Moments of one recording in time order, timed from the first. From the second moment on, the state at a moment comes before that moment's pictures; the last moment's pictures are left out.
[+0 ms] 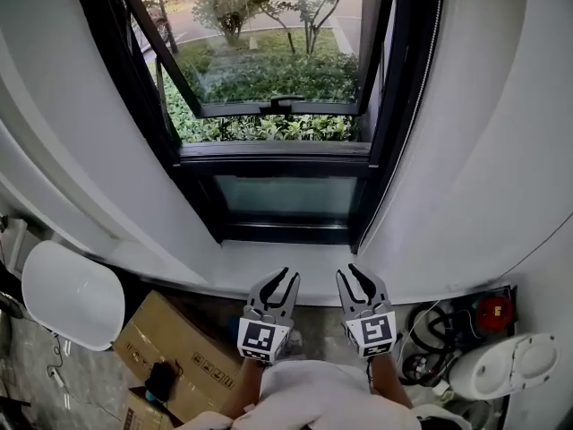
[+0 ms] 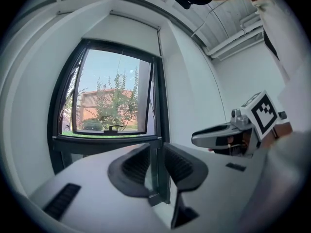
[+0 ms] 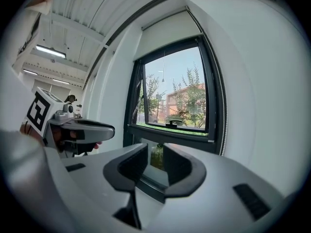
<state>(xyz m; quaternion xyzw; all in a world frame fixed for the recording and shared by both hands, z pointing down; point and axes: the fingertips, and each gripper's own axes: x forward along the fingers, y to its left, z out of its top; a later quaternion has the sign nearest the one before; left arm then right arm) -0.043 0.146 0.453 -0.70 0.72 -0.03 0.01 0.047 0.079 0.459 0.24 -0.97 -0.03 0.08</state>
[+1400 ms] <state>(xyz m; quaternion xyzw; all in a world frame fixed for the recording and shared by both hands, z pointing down) -0.153 0.051 0.476 -0.75 0.66 -0.02 -0.03 -0.041 -0.001 0.476 0.31 -0.94 -0.02 0.13</state>
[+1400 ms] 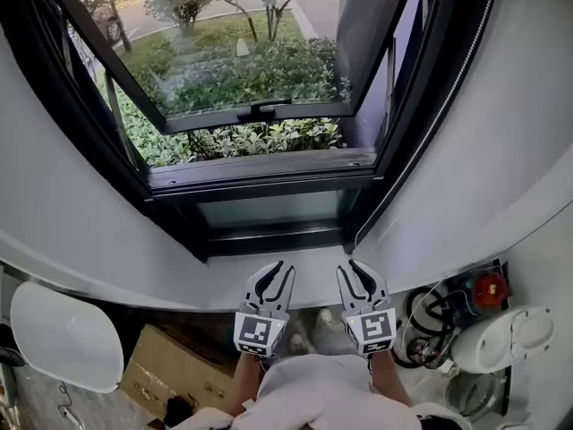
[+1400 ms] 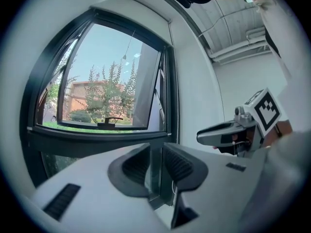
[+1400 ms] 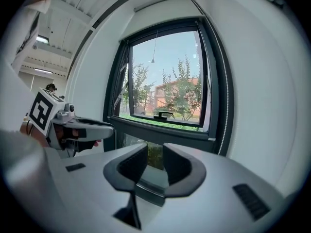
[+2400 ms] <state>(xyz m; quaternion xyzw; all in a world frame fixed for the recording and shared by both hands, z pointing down) -0.151 -0.076 0.452 -0.73 0.68 -0.05 0.00 -0.056 -0.137 0.450 0.30 -0.95 -0.04 0.09</state>
